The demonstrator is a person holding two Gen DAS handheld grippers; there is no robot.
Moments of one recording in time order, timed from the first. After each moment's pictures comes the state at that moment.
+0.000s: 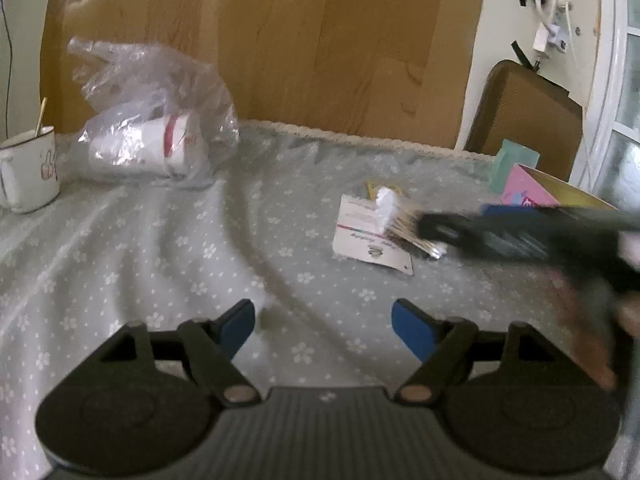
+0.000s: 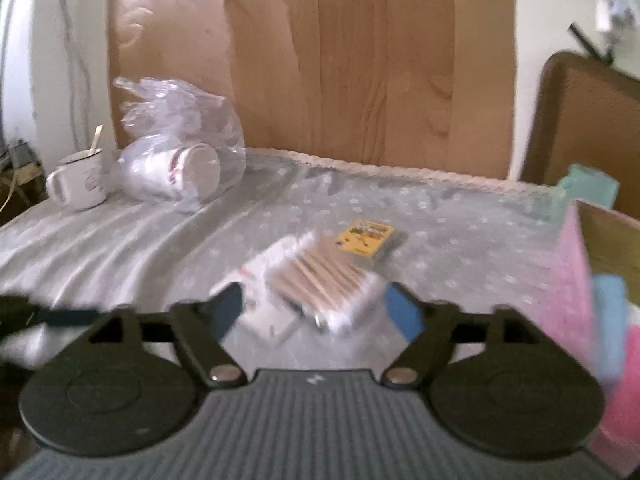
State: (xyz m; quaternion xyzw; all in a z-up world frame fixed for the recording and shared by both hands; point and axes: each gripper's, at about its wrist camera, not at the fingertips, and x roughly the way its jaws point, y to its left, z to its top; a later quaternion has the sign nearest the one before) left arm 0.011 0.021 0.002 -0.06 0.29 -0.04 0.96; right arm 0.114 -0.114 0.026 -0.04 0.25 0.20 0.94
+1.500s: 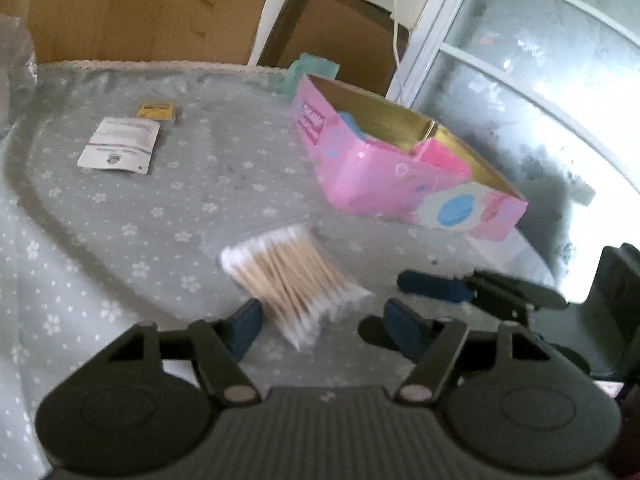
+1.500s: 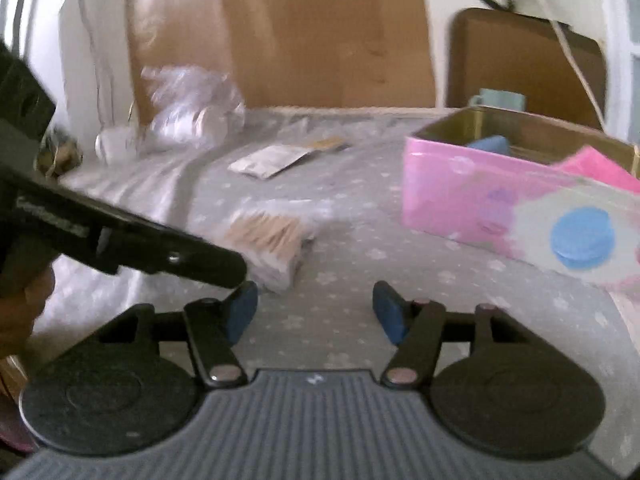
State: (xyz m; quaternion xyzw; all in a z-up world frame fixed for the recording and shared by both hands) left arm -0.045 -0.072 0.009 -0.07 0.37 -0.30 0.88; right arm -0.062 -0.227 0.001 0.00 0.27 0.20 0.94
